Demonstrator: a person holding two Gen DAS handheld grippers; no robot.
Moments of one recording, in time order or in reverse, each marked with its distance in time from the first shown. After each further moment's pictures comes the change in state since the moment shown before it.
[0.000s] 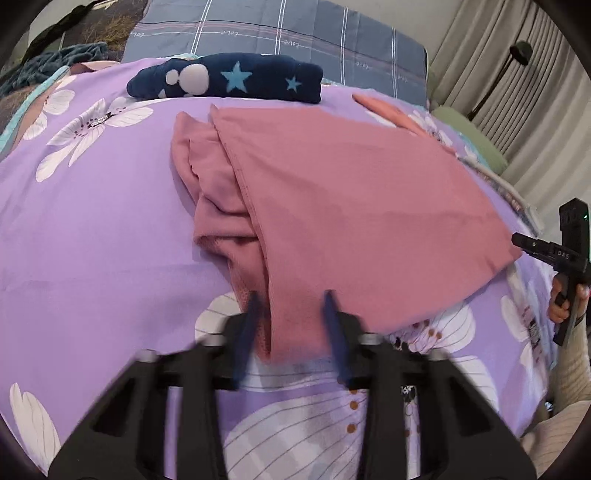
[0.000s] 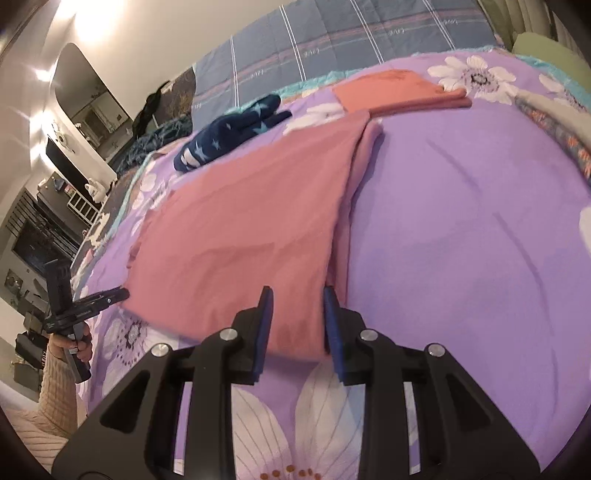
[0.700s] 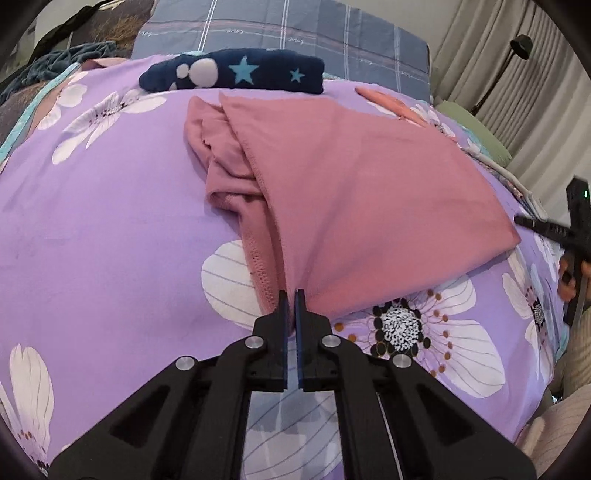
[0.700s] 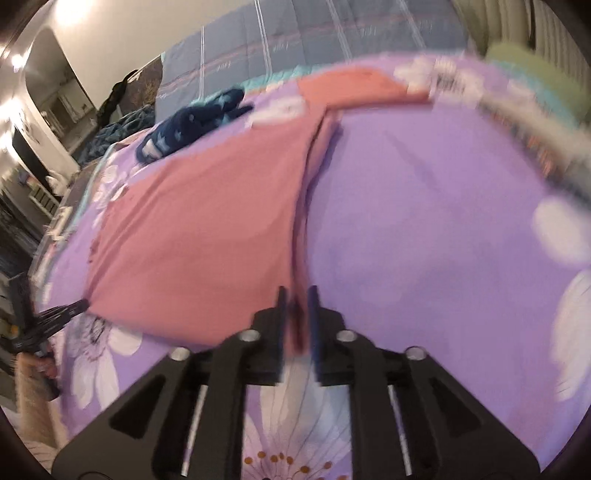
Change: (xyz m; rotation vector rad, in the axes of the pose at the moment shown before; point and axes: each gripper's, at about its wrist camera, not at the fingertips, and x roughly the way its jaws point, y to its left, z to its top) left arm -0.018 0.000 -0.024 -0.004 -0.005 0.024; right arm -0.017 0.004 0.008 -0.027 -0.021 -0.213
